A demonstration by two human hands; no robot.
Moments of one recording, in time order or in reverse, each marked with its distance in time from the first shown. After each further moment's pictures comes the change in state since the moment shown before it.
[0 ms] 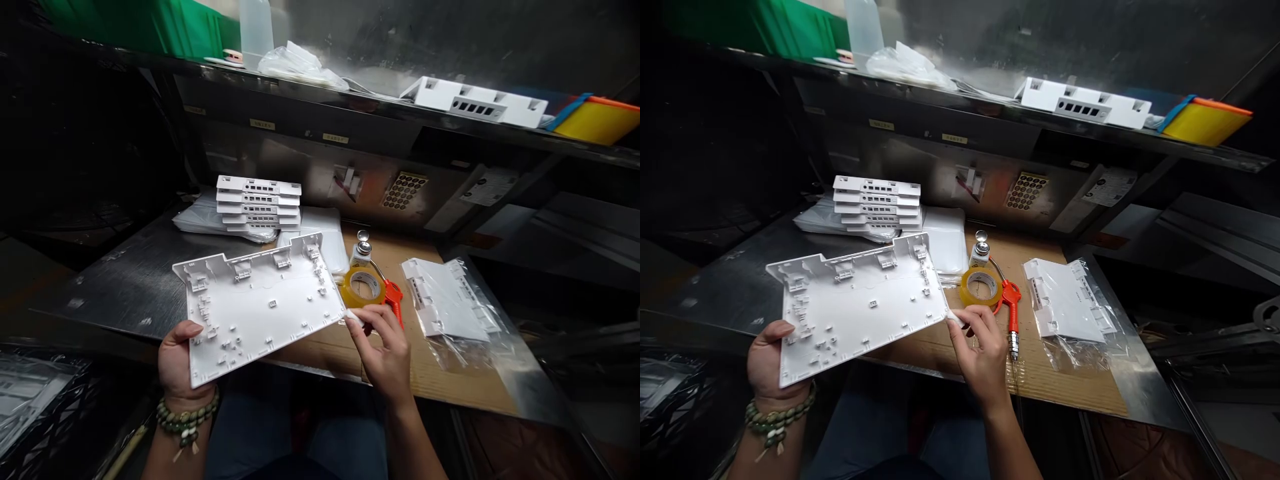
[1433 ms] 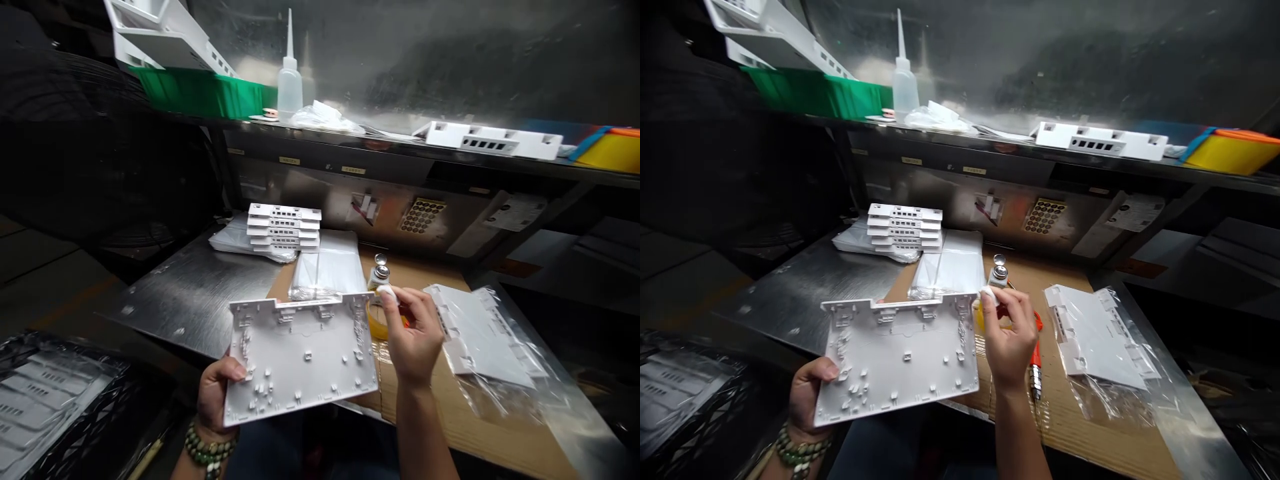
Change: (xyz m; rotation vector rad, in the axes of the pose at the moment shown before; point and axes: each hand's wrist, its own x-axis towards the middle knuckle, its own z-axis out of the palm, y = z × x) left_hand -0.016 -0.013 -0.024 -0.025 -0.052 -0.230; right_hand 0.067 -0.011 0.013 0.063 0.356 -0.091
